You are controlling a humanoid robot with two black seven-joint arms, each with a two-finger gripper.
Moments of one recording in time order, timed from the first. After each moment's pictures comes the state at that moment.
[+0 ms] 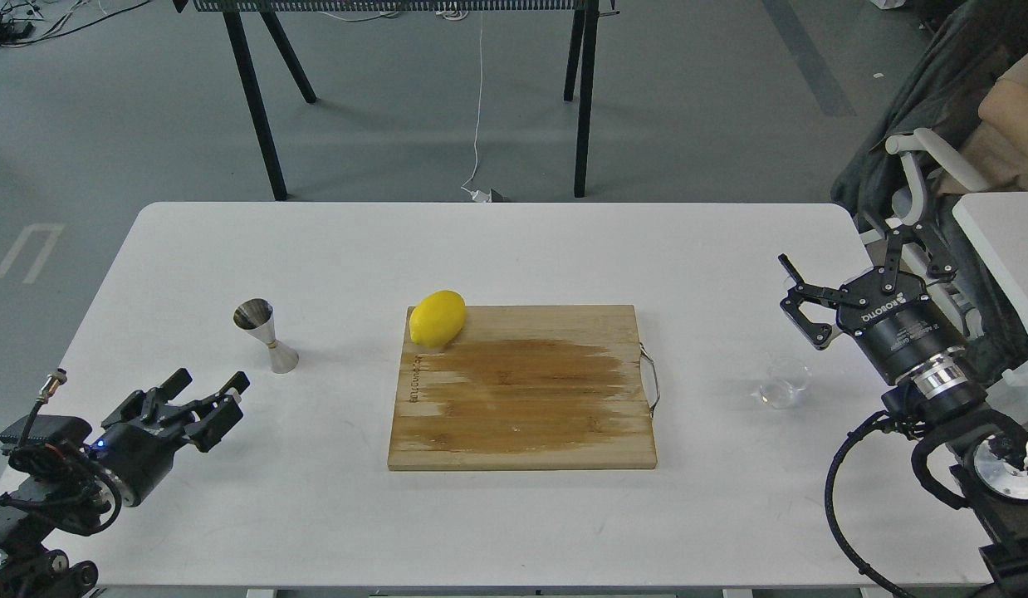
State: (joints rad) left arm -0.17 0.57 -0.69 -0.82 1.69 0.49 -0.49; right arm 0.12 -0.38 1.36 1.20 0.10 0.49 -0.11
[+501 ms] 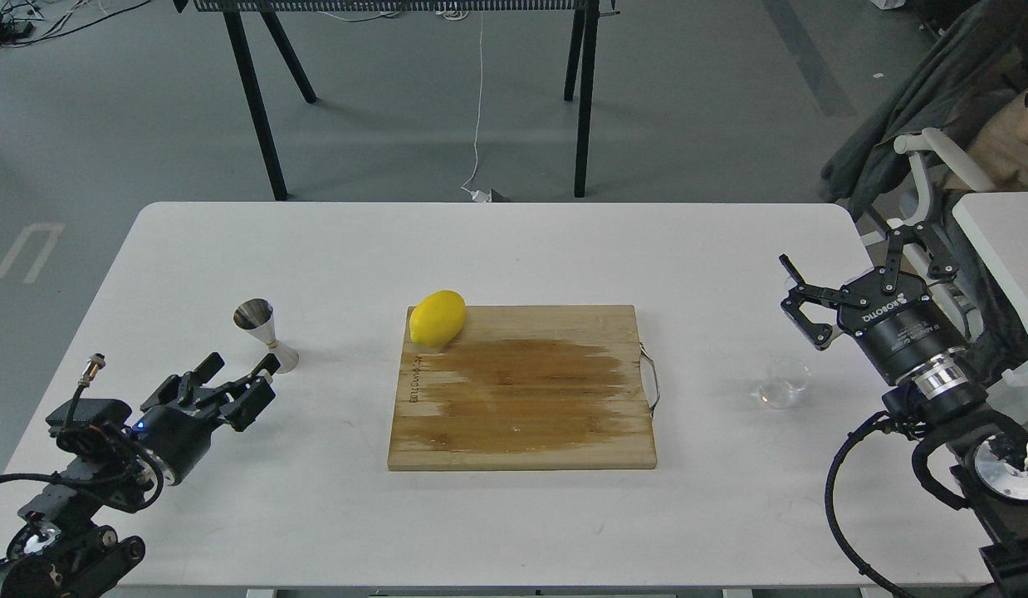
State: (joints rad) left arm -0.24 0.48 -0.69 -0.77 1.69 0.49 -0.49; right arm 0.12 -0.38 1.36 1.20 0.10 0.49 -0.11
